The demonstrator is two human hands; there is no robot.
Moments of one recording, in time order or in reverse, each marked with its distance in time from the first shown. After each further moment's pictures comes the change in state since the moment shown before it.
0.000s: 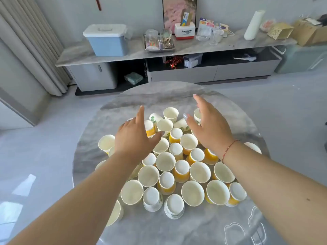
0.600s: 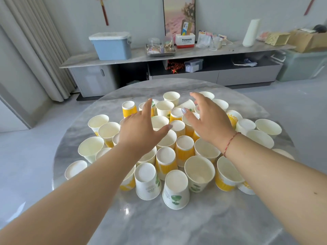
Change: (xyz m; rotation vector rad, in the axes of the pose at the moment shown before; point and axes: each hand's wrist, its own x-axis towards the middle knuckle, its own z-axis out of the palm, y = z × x) left_hand -0.056 -0.026 0.116 -0.032 0.183 0.123; right_hand -0.063 0.066 0.104 -0.032 0.140 -0.151
